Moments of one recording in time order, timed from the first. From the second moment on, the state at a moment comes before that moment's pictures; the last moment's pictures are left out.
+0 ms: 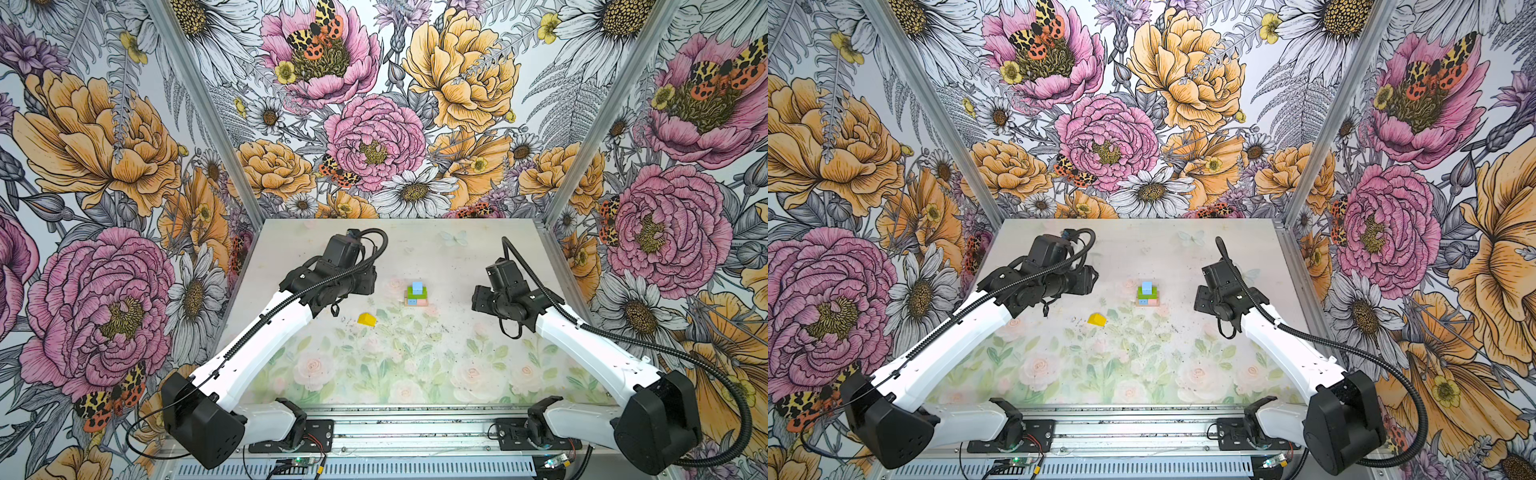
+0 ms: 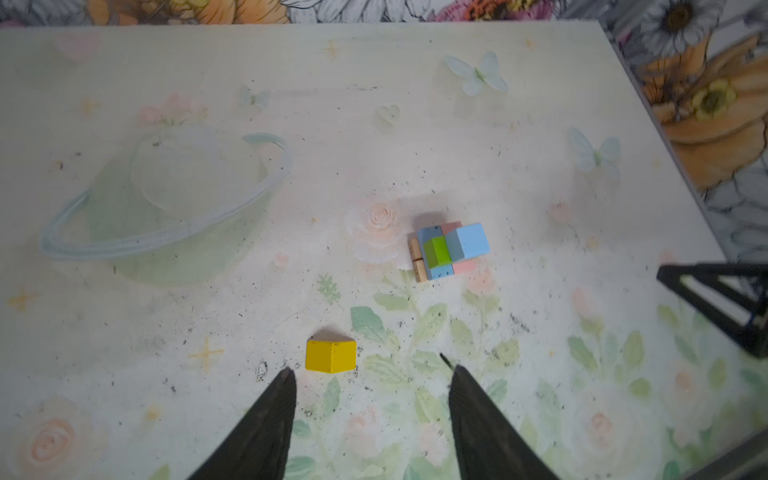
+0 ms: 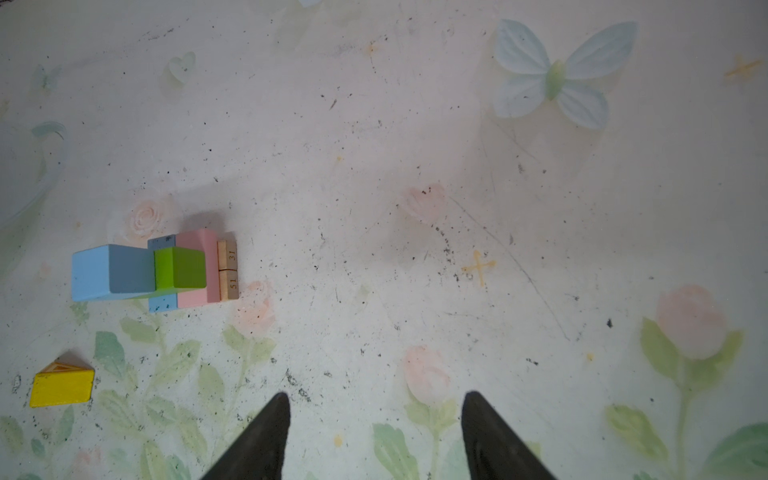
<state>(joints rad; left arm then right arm) -0.58 1.28 1.26 -0.77 -0.07 -0.24 0.38 1.24 0.92 -0.68 0.13 0.55</state>
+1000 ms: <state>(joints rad) -0.61 1.46 0.93 -0.70 -0.09 0.66 0.38 1.25 0.92 -0.68 0.11 0.52</state>
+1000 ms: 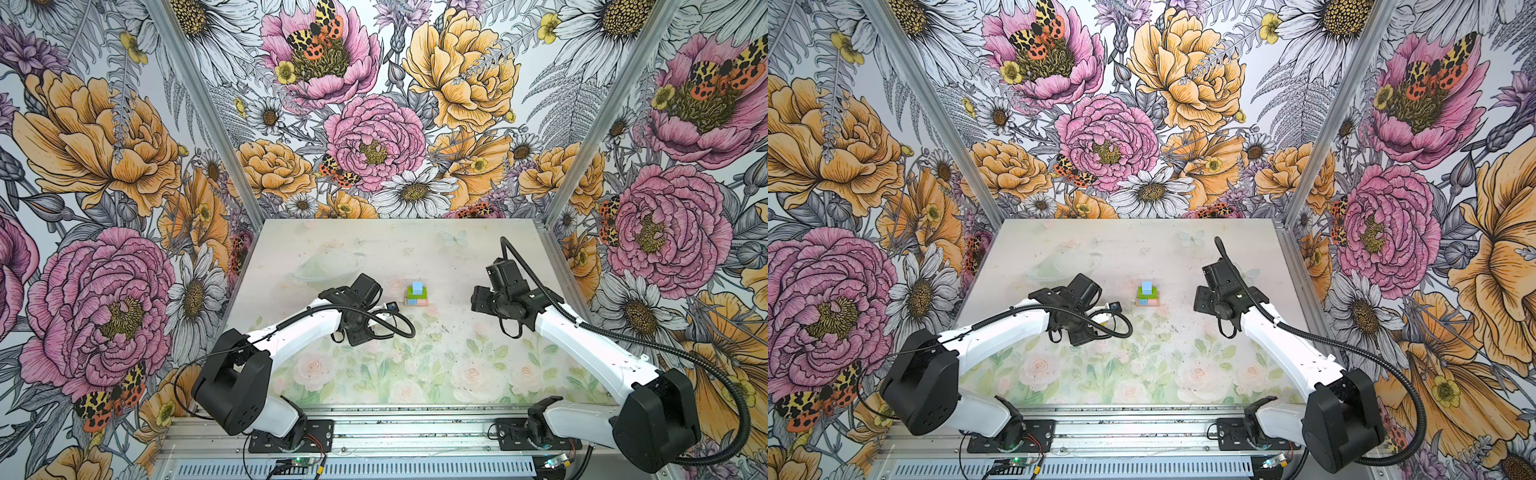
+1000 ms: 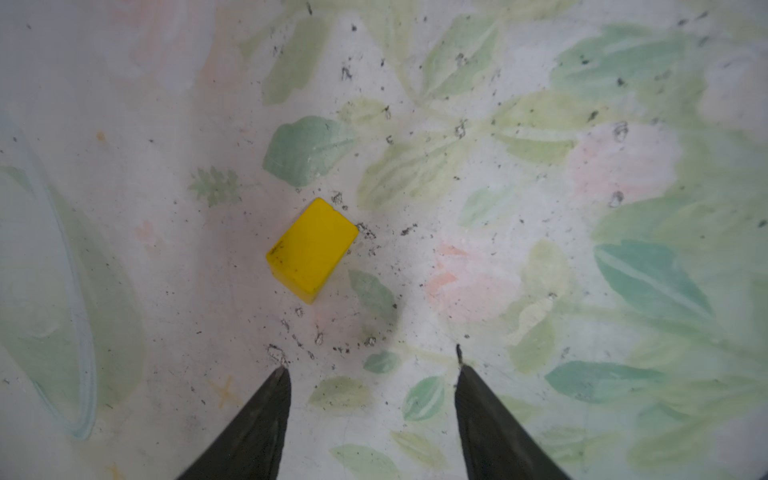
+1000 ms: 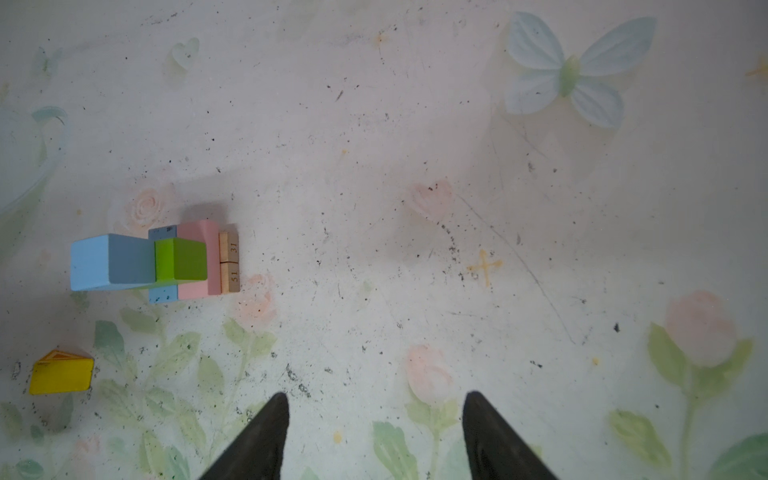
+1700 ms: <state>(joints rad) -0.55 1.59 0.95 -0.52 0.00 0.76 0.36 1.26 0.92 -0.68 0.11 0.51</state>
